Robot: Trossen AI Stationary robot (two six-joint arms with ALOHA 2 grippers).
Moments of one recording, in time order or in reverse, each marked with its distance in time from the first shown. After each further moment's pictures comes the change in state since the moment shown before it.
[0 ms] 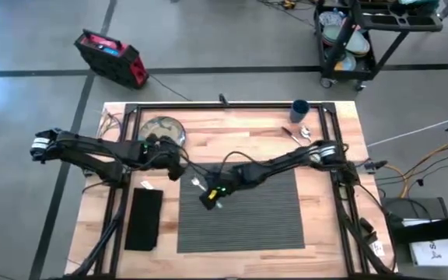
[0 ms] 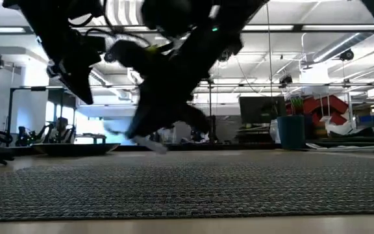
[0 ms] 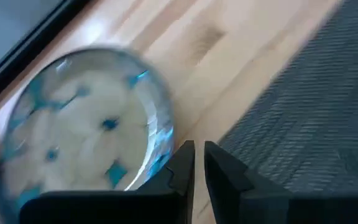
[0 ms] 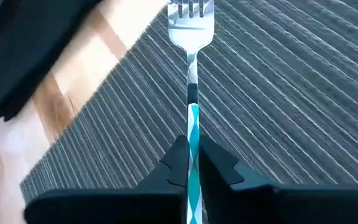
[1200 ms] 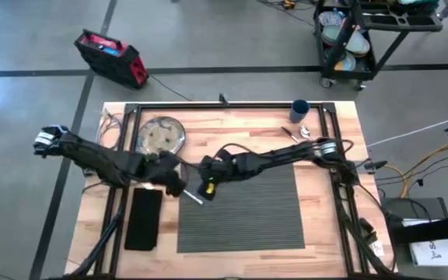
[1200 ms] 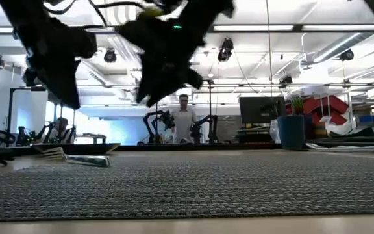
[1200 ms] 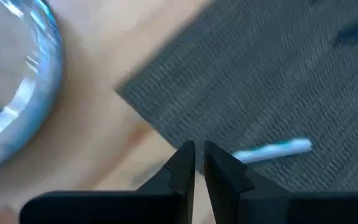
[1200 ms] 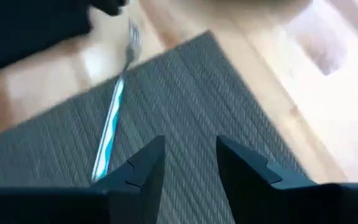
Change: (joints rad) left arm -0.262 0.101 -0.017 0.160 0.202 -0.335; right arm -0.028 -0.187 0.000 -0.284 0.210 -0.412
